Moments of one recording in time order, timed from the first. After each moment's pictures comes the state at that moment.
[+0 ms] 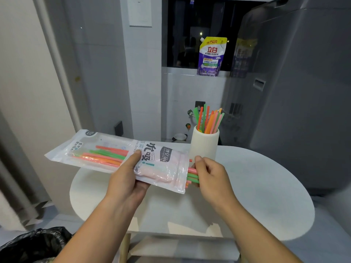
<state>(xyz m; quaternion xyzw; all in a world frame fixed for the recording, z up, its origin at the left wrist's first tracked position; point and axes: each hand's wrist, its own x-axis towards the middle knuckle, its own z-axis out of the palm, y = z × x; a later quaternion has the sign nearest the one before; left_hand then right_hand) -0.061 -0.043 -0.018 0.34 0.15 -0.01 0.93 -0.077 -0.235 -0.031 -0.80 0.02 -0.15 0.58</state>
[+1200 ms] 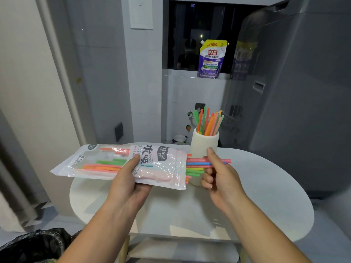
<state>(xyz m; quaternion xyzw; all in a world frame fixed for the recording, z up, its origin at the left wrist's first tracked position) -0.058 -0.045 -0.024 0.29 0.15 -0.02 0.95 -0.073 -0.249 -0.016 -0.50 0.11 -0.04 0.86</state>
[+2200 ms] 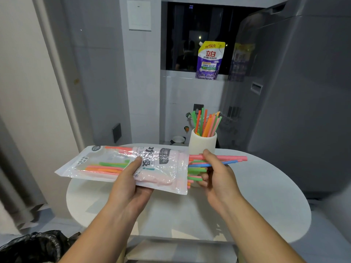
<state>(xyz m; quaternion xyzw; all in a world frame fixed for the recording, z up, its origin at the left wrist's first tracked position) -0.062 -0.050 -0.025 0.27 0.14 -0.06 0.95 -0.069 -0.242 -0.014 -0.51 0.12 -0.07 0.85</state>
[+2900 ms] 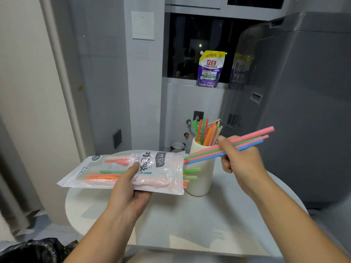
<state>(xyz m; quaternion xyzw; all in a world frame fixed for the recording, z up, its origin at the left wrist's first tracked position) -0.053 -0.044 -0.023 0.22 0.15 -0.06 0.96 -0.058 -0.286 0.046 -0.71 0.00 -0.20 0.68</state>
